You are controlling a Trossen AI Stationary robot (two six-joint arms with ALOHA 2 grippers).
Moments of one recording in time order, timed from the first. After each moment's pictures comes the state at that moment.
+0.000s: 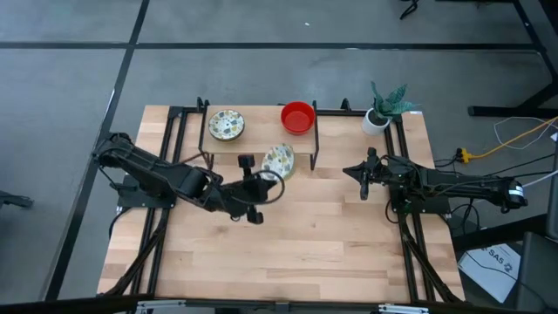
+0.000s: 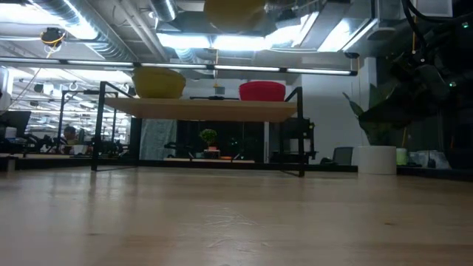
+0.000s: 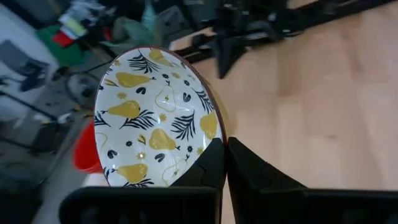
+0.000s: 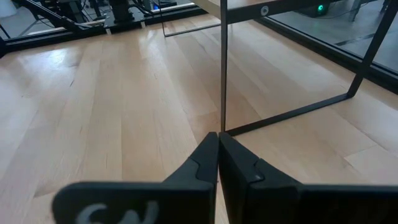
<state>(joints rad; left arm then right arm) -0.38 1.50 1.41 -0.55 -0.75 0.05 -0.18 0.33 0.01 0.03 0.09 0.12</state>
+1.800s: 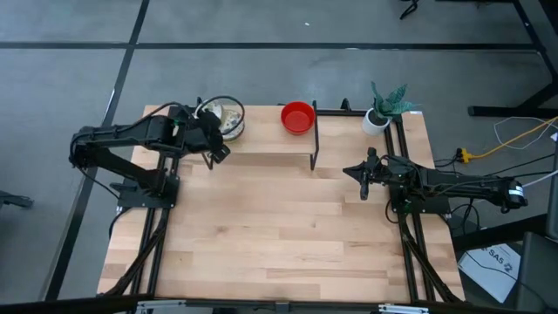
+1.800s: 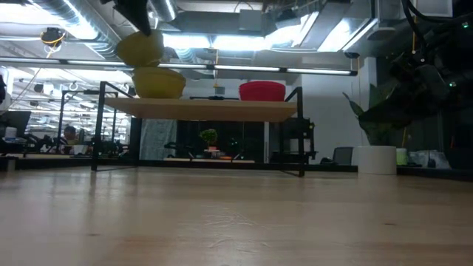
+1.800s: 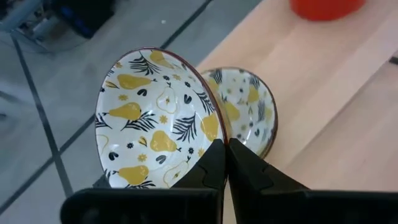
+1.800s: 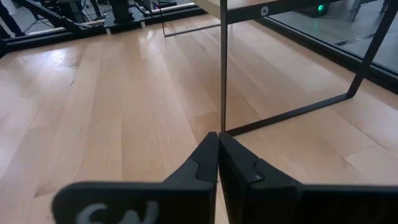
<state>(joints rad) 0.03 1.20 1.41 -1.31 -0.75 -0.55 -0.18 0.33 0.01 0.03 0.09 0.12</state>
